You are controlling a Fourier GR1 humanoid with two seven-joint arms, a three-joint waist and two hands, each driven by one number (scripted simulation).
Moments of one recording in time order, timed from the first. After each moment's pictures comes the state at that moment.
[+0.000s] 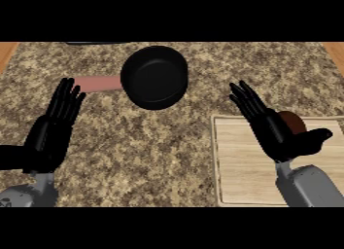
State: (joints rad) left arm -0.11 0.28 -0.12 -1.67 0.32 0.18 0.02; right arm -0.26 -0.33 0.33 -1.47 -0.44 -0.01 -0.12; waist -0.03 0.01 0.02
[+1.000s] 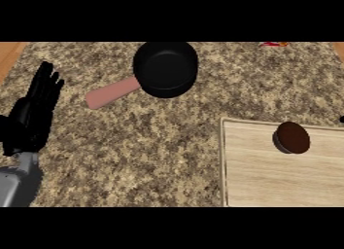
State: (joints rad) left arm -0.22 0.35 -0.05 -1.61 0.24 0.26 0.17; right arm -0.51 -0.81 0.01 -0.83 -0.20 0.38 -0.81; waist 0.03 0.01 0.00
